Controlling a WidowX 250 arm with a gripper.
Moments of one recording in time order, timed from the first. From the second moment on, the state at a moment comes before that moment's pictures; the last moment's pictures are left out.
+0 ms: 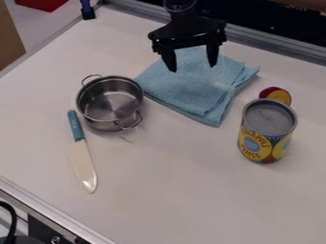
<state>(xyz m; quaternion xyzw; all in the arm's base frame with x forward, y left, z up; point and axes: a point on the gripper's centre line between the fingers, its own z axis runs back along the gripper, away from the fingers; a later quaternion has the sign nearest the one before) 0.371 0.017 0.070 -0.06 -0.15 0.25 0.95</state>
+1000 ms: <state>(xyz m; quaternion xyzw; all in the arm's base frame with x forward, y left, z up) 0.392 -0.064 0.073 -0.06 -0.09 0.32 0.94</state>
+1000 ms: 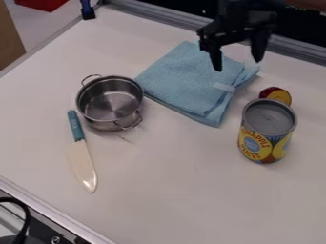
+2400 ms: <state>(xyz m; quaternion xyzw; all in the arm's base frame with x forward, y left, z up) 0.403 -0.099 0.017 0.00 -0.09 0.34 0.93</state>
